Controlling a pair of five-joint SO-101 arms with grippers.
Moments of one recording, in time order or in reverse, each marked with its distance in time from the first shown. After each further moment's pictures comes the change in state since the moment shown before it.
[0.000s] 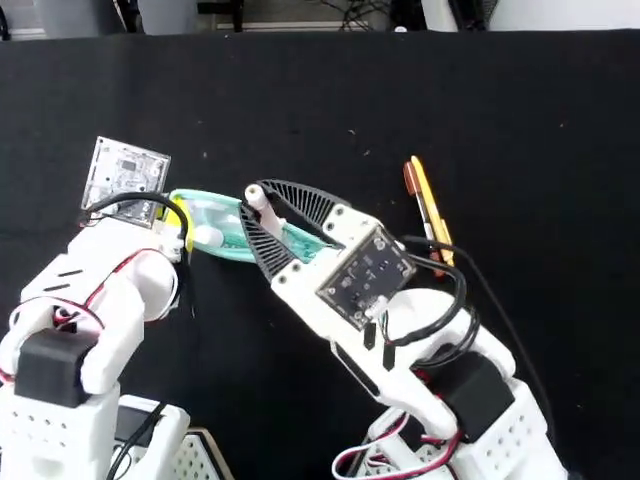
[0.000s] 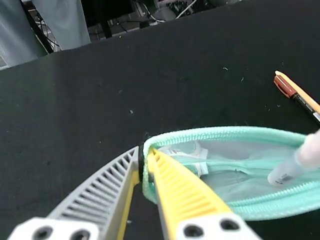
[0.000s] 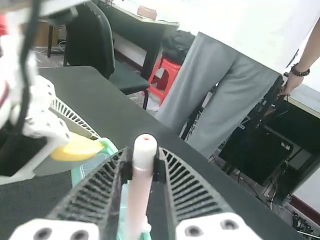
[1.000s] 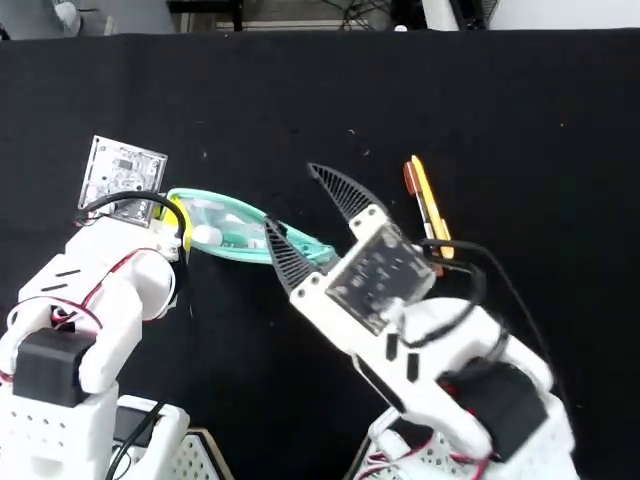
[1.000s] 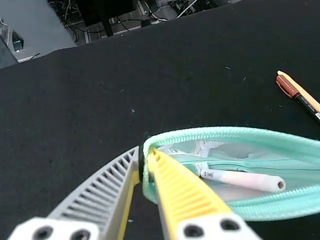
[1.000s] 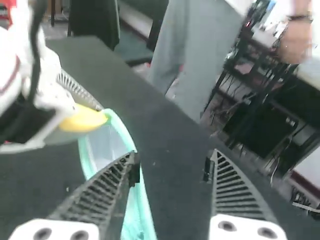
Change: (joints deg) left arm -0.3 0.0 0.0 0.0 0.0; right arm 0.4 0.6 -12.4 16.1 0.1
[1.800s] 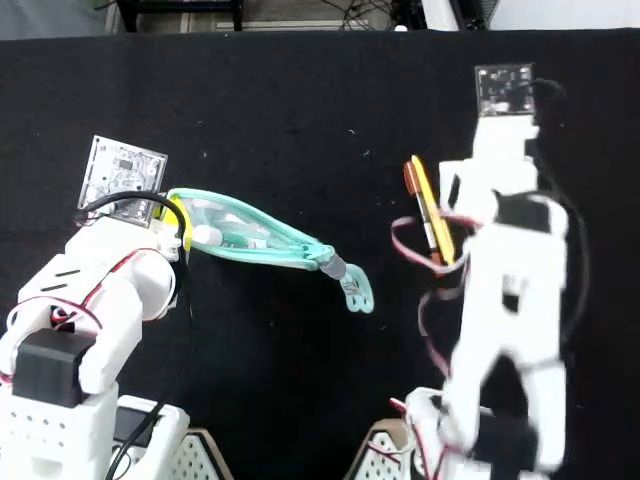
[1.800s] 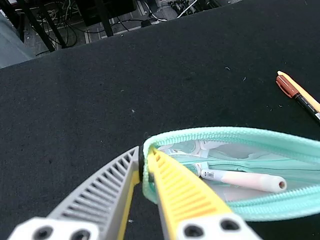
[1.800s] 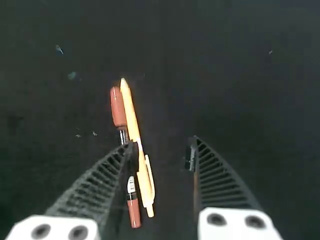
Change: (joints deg) left arm 0.0 -0.2 0.0 -0.1 0.0; right arm 51.2 45.8 2.6 -12.0 -4.5
